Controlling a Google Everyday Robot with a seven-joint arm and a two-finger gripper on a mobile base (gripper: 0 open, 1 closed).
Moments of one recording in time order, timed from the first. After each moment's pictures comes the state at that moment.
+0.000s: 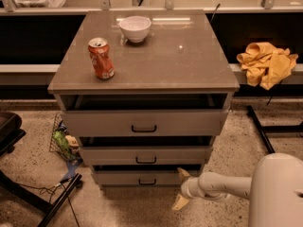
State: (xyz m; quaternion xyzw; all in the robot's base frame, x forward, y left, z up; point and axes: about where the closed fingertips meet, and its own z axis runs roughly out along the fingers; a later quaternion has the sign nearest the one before) arm 0.537 -0.129 0.232 -0.62 0.72 0.09 0.30
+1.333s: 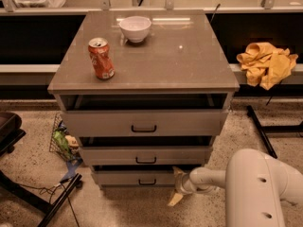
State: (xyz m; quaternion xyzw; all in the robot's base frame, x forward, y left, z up) arm 0.571 -0.109 0.183 -0.62 0.73 0.10 0.28
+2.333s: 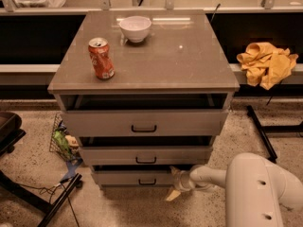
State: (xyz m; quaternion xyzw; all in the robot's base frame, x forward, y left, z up) arm 0.587 -0.099 0.178 -0.62 0.72 0.11 0.30
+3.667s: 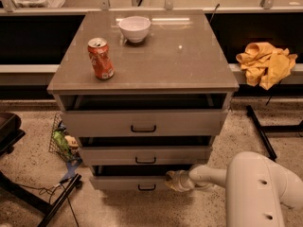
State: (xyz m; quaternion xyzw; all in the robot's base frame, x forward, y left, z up) arm 0.585 -0.095 0.185 -0.62 0.72 0.12 0.30
